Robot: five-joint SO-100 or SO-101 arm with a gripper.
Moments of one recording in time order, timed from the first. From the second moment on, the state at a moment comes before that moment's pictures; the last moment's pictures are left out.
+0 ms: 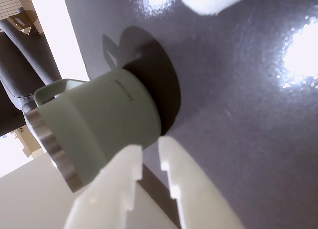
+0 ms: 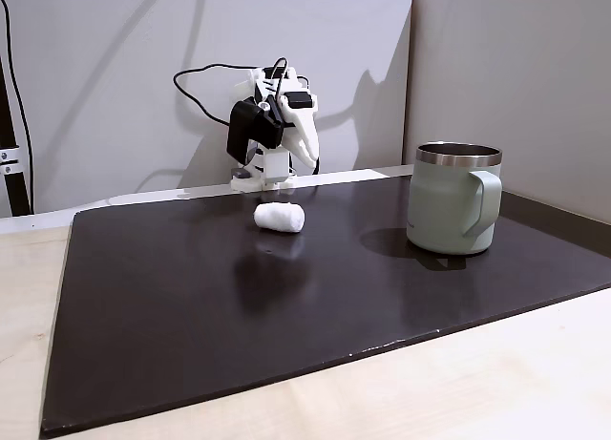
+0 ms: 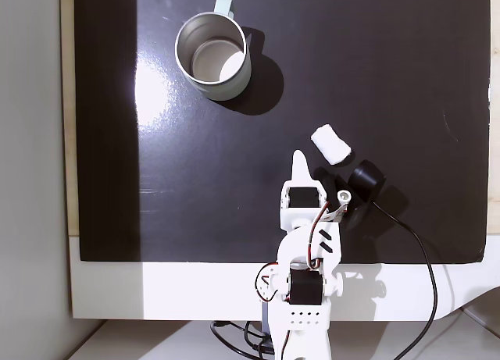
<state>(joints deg) 2.6 181.6 172.5 42.7 -1.4</state>
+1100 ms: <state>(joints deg) 6.5 150.5 137.6 60.7 14.0</state>
